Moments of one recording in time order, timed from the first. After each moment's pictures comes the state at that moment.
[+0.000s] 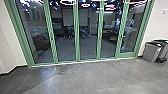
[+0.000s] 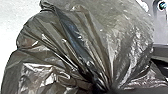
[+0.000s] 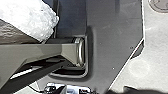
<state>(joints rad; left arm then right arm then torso) 1.47 3.00 -2.76 -0.09 0.17 0.10 -1.58 3.08 -2.78 0.21 -0.02 -0.14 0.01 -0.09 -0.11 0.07</state>
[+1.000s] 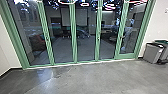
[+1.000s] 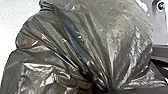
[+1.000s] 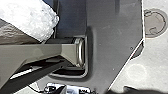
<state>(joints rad) 1.47 3.00 -2.76 -0.09 0.17 0.10 -1.58 3.08 -2.78 0.21 -0.02 -0.14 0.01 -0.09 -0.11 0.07</state>
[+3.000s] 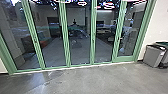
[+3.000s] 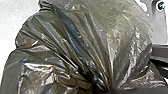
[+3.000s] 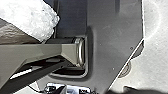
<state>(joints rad) 1.47 3.00 -2.76 -0.08 0.17 0.10 -1.58 3.08 -2.78 0.21 -0.02 -0.14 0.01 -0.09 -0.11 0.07</state>
